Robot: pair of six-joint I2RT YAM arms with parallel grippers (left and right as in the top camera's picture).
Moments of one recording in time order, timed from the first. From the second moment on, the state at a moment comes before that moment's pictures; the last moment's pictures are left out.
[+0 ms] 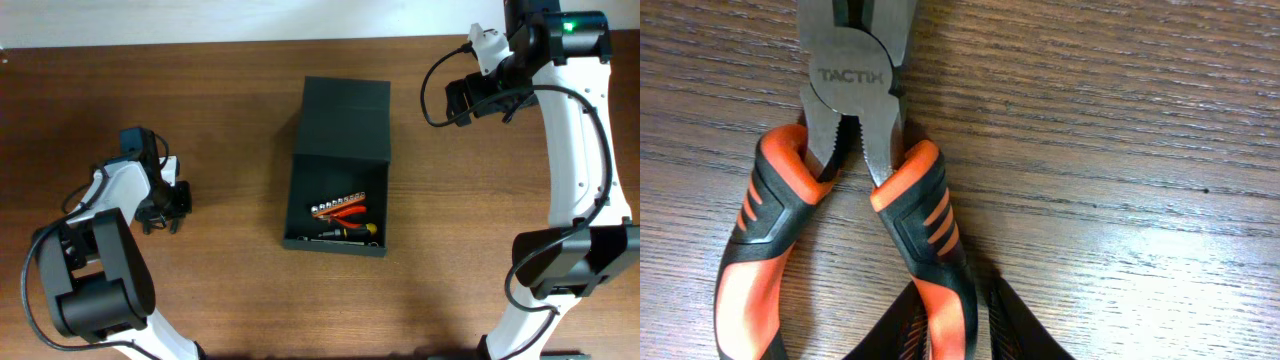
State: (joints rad) left arm 0.24 1.89 1.14 -0.74 -0.03 0.09; right arm 0.00 2.01 2.23 -1.53 -0.07 -0.26
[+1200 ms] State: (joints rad) left arm -0.01 1.92 1.78 -1.28 0.09 0.23; right arm -0.02 2.01 2.25 -1.57 -0.07 -0.21
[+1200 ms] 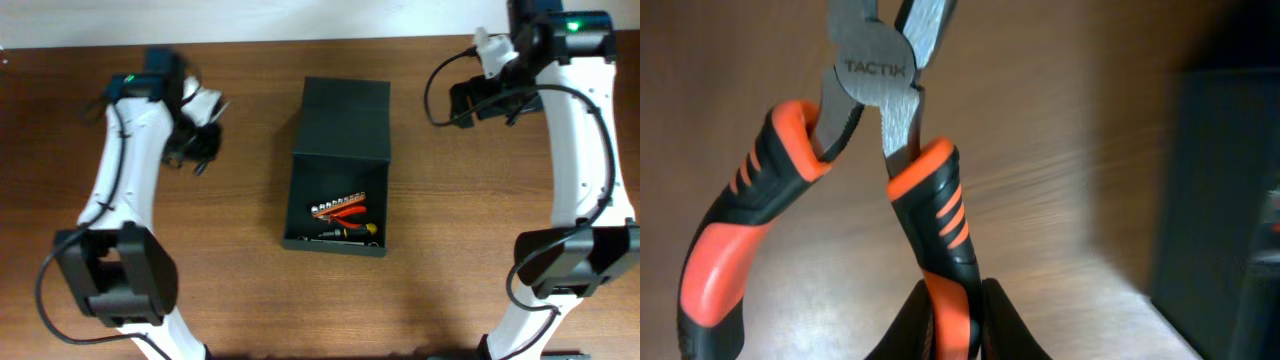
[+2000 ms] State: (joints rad) left arm -0.50 1.92 1.88 -1.35 0.16 0.76; right arm -0.53 1.97 2.27 -1.61 -0.23 -0.04
